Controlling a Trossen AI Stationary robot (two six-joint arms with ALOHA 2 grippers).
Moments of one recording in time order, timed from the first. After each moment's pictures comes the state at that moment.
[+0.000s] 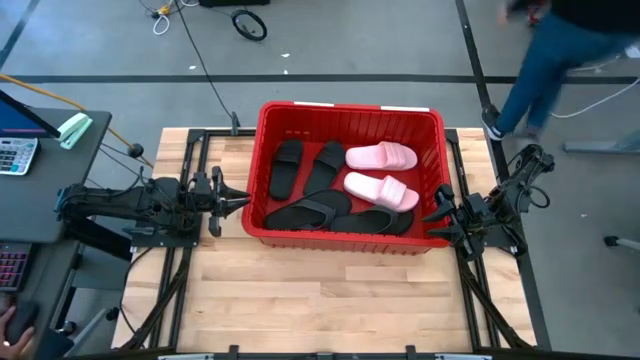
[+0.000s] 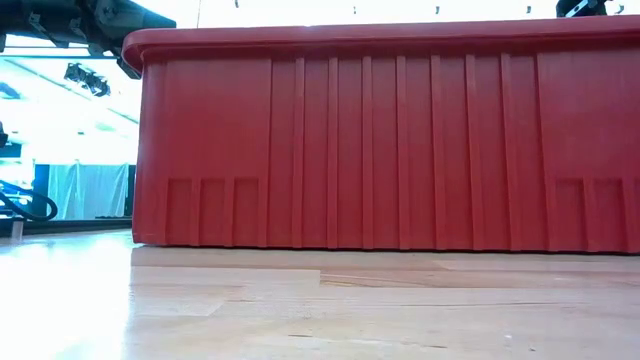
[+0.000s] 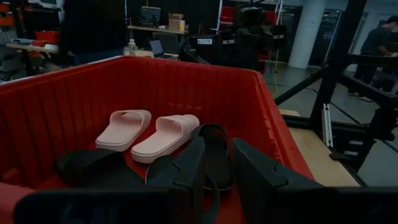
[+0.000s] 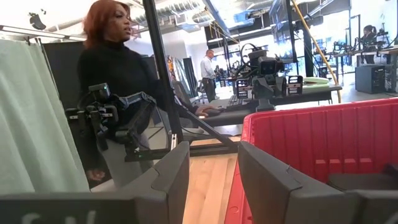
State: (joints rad) left arm -0.07 0.34 0.32 0.01 -0.20 -0.12; right arm 0.74 0.23 0.33 0.07 0.52 0.14
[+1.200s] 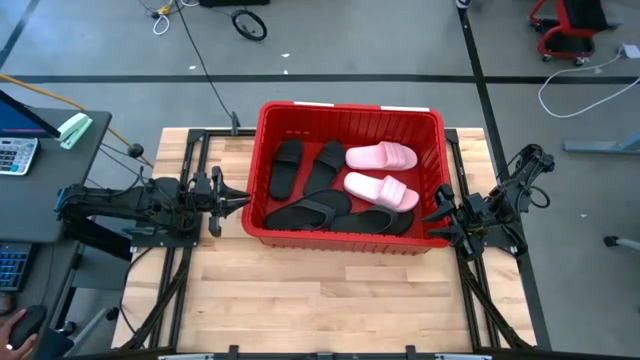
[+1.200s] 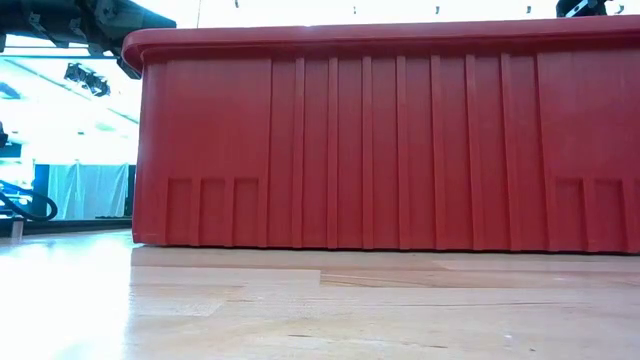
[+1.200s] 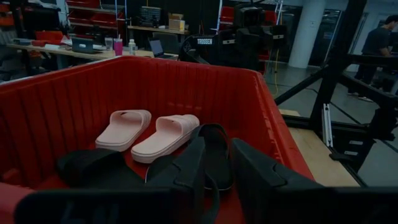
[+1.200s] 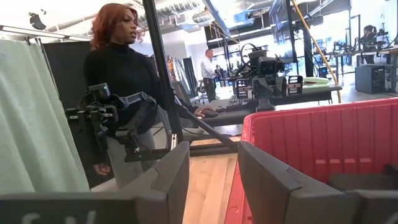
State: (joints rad) left arm -0.07 0.34 0.32 0.01 -0.20 -0.12; right arm 0.74 0.23 0.33 0.07 0.52 0.14
